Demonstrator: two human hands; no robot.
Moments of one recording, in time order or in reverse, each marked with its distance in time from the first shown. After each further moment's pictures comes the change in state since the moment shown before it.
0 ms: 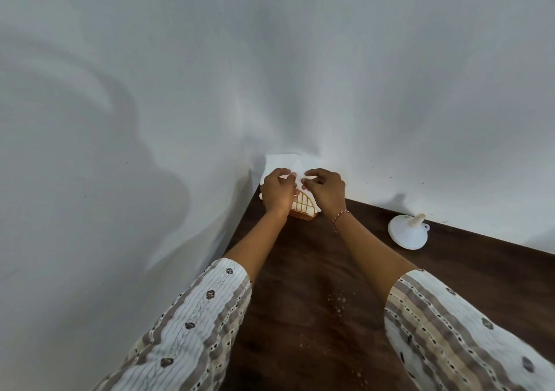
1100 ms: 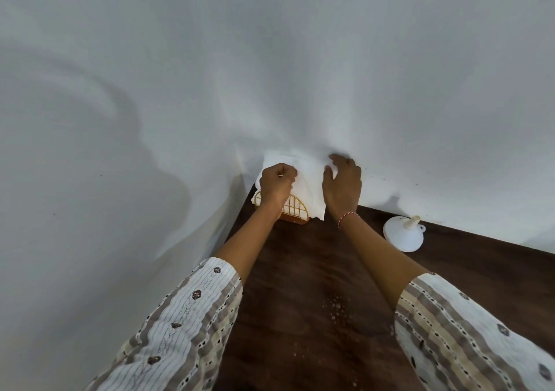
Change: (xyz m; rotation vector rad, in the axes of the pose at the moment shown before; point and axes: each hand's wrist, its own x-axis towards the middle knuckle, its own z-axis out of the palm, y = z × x) left_hand 0.015 0.012 0.013 -0.064 -0.129 0.047; right_hand 0.021 0.013 -0.025 -0.288 0.305 -0.144
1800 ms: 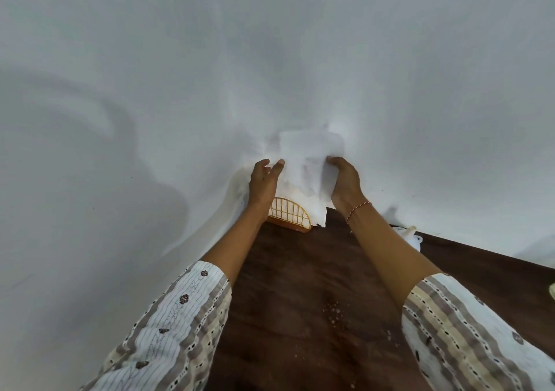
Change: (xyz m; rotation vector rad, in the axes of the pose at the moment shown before) left_hand -0.014 0.032 -0.037 -0.013 0.036 -0.037; right_hand 0.017 -0.044 -0.028 1.004 -0.311 0.554
